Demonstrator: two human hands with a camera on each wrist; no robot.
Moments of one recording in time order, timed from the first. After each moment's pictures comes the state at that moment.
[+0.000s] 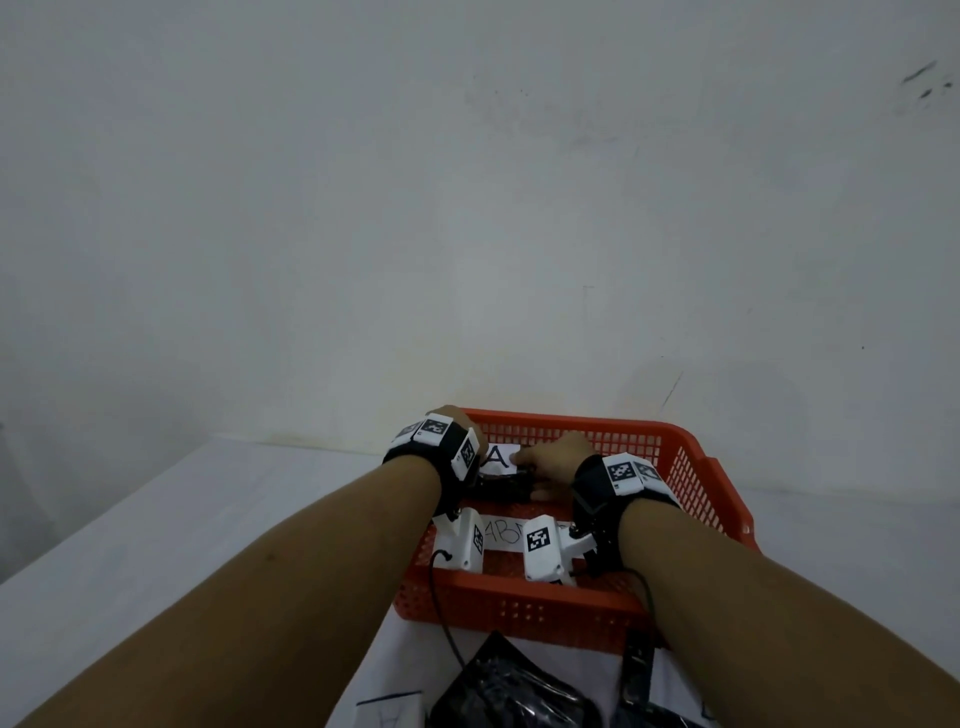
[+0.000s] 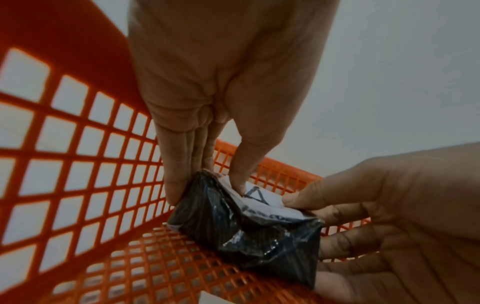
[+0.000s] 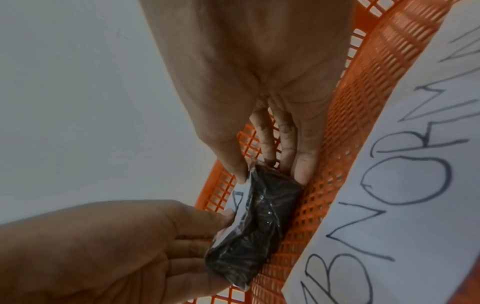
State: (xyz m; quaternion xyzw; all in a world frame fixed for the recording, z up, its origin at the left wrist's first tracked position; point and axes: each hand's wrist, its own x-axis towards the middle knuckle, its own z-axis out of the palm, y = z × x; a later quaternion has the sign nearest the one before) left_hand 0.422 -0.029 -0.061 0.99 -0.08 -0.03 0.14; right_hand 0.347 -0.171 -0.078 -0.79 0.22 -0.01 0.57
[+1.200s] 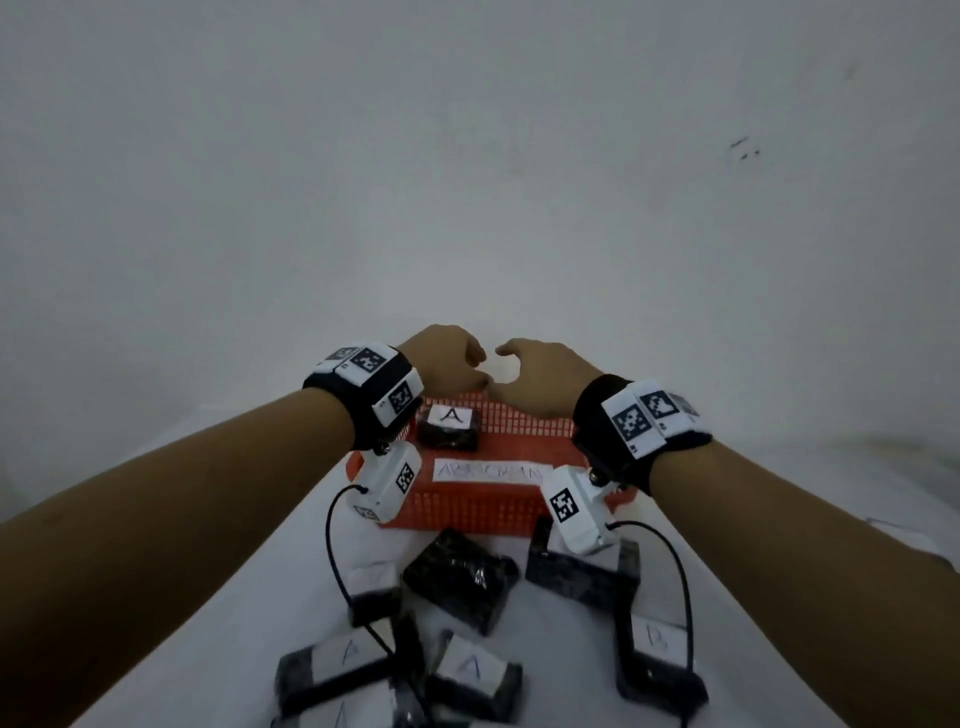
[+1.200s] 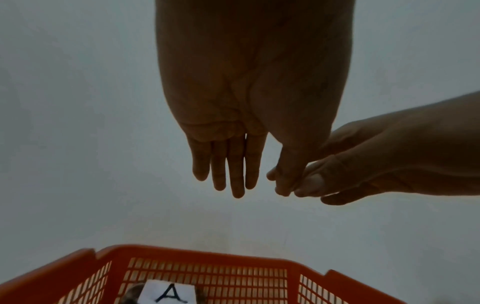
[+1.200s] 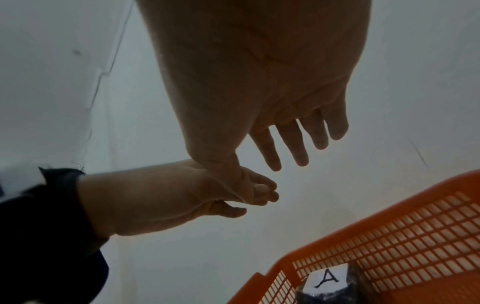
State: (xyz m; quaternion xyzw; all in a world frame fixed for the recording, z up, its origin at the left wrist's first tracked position) left_hand 0.259 -0.013 0.063 0.94 -0.31 0.04 0.14; right_hand 0.180 -0.162 0.055 -0.98 0.02 -0.08 0.18
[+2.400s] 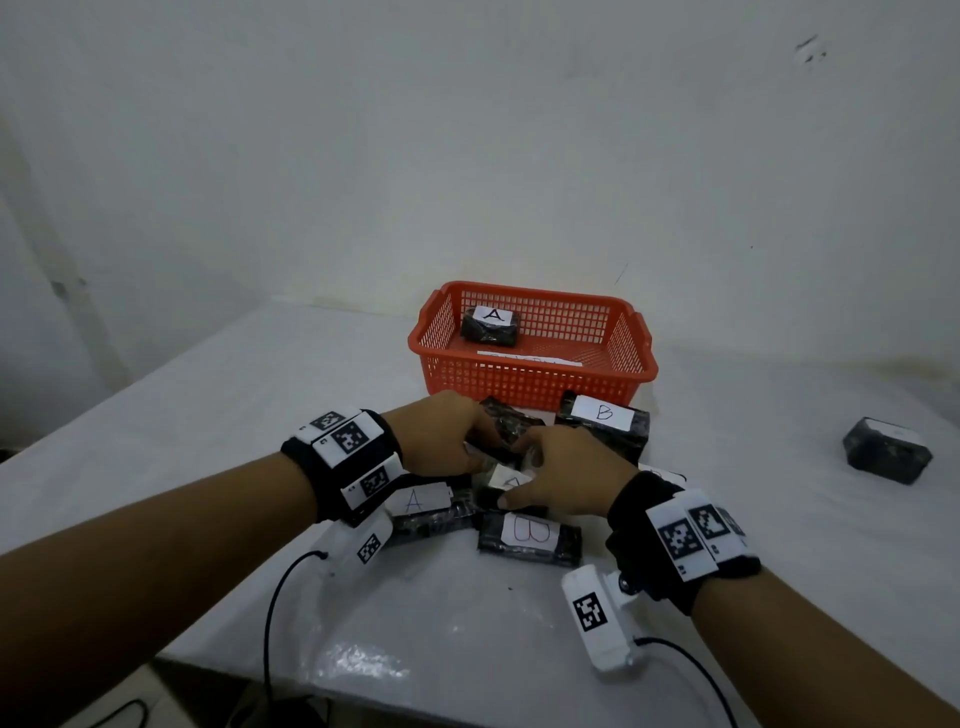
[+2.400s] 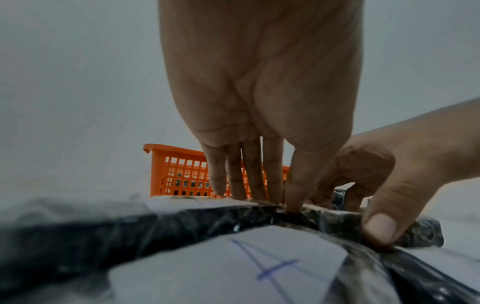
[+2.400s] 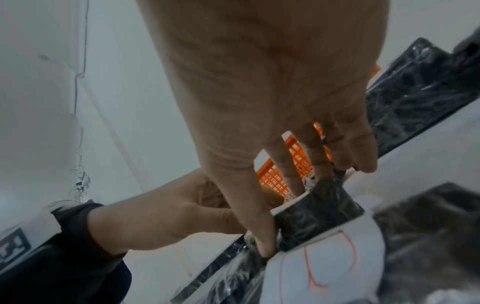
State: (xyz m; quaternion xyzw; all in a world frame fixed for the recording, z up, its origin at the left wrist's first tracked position) left_hand 0.114 0.083 -0.069 0.89 -0.41 -0.10 0.14; right_hand 0.029 -0.100 -0.079 -0.98 0.02 0.08 0.20
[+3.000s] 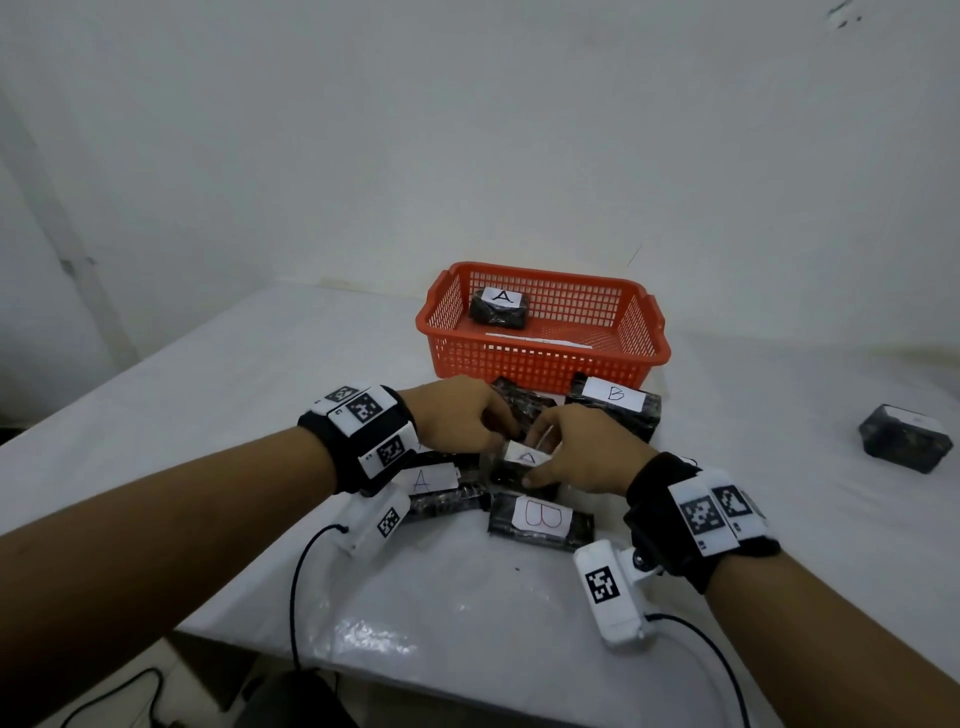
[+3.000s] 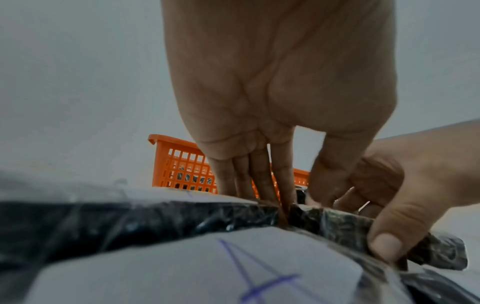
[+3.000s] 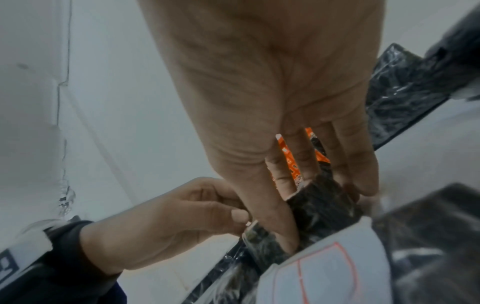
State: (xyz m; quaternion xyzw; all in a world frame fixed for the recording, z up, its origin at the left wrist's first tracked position) left_hand 0.111 0.074 -0.064 0.90 -0.39 -0.15 0.15; right_hand 0.030 -0.109 -0.080 -0.97 0.01 0.07 0.25
